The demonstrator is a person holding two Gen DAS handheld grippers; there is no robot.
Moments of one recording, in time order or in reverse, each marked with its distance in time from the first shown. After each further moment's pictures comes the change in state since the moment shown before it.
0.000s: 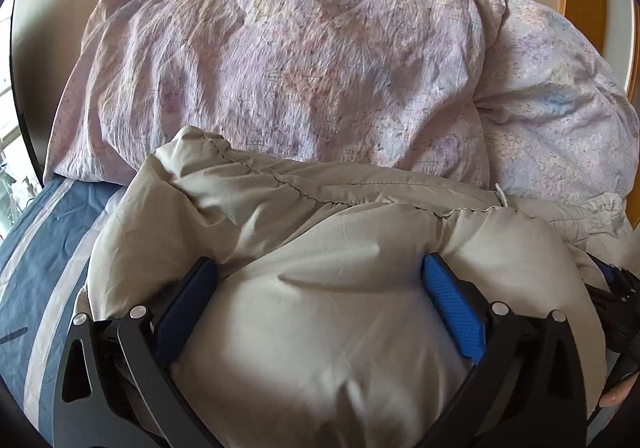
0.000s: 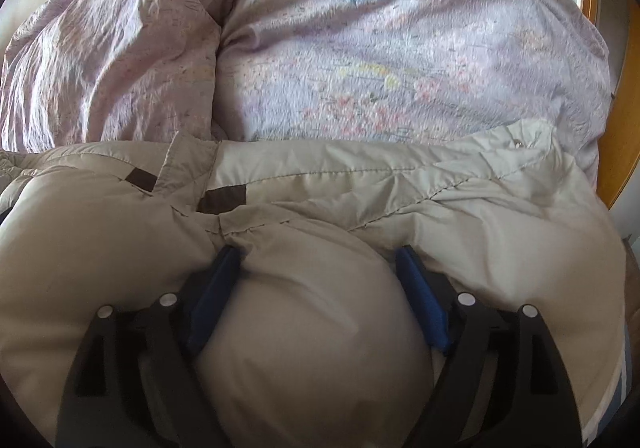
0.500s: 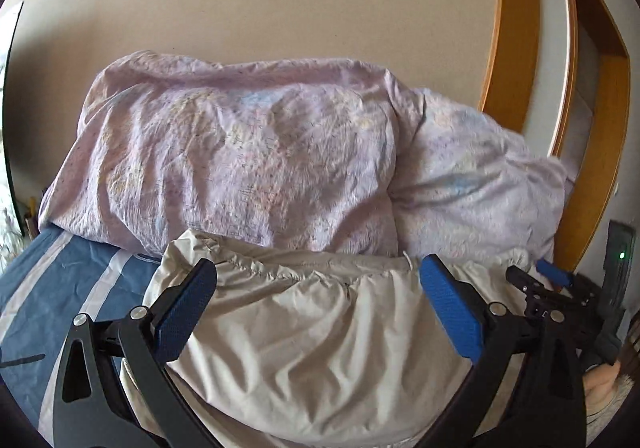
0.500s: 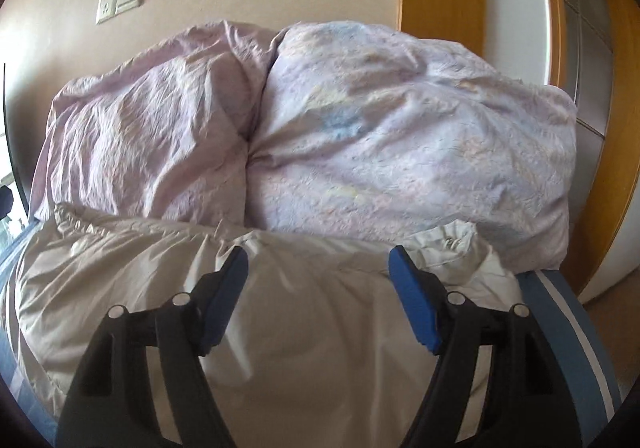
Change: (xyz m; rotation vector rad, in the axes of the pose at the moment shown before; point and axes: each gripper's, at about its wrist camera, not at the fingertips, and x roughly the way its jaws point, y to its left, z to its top) left arm -0.107 -0.003 0.020 0.022 -0.244 -0.192; right arm -0.109 -0.019 0.012 -0.027 -0.277 0.050
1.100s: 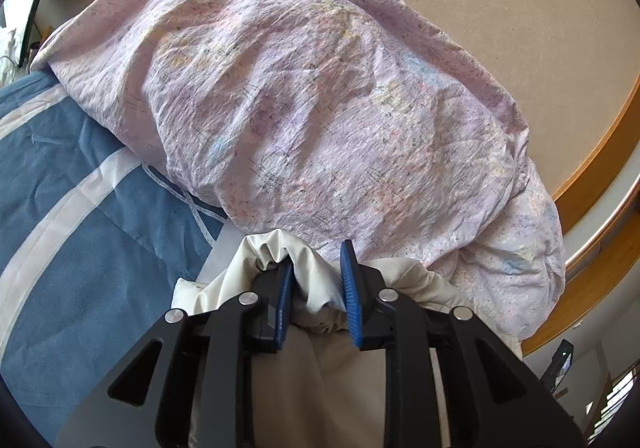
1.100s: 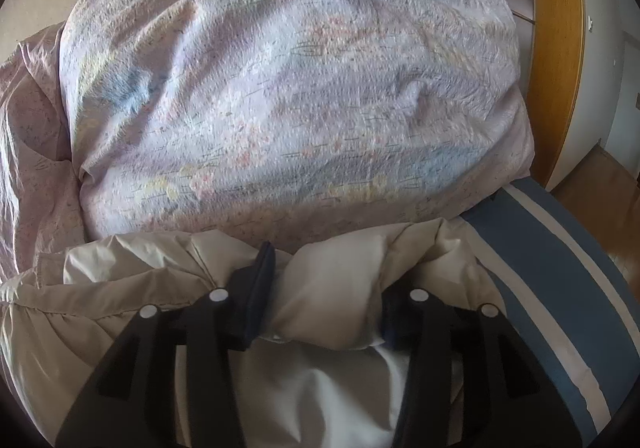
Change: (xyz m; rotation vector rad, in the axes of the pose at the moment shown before) left arm 0.081 0.146 -0.011 -0.573 0.135 -0.088; right arm 0.109 -0.121 -0.009 0.364 0.197 -0.219
